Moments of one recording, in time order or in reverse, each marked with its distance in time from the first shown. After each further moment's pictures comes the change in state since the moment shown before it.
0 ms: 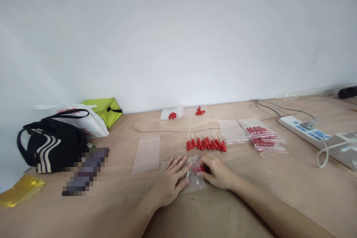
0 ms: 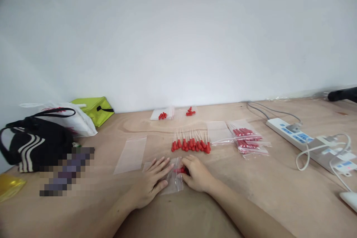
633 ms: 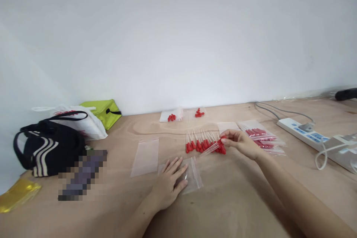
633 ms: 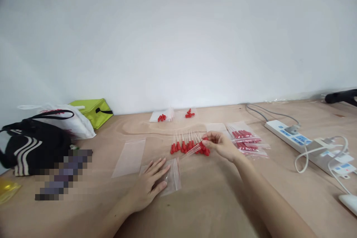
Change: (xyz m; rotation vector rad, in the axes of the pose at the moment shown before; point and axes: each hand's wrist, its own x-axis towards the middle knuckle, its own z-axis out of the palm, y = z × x) left_hand 0.000 -0.004 0.004 -0.080 0.101 -0.078; right_hand 0.006 0.049 -0.090 0.643 0.227 0.329
